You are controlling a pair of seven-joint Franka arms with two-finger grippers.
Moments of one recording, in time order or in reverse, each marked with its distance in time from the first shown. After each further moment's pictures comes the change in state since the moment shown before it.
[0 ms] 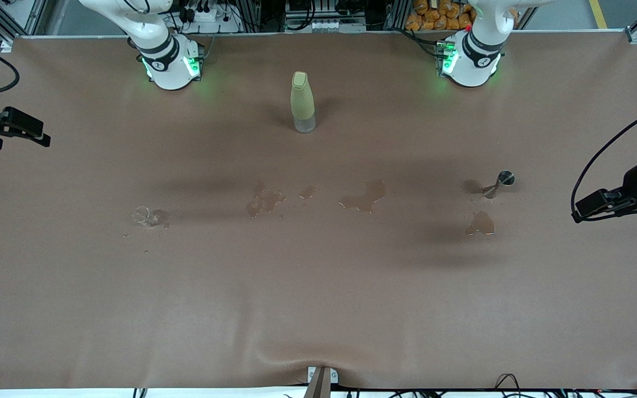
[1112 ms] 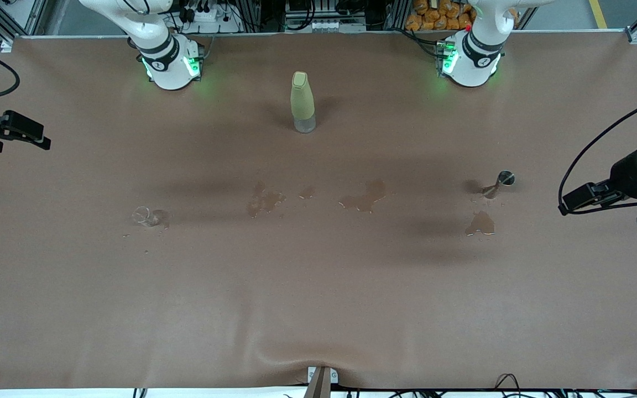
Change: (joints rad) left arm -0.008 -0.011 -0.031 0.017 0.001 -0.103 -0.084; right arm 0.000 0.014 0.000 0.011 0.000 0.003 0.000
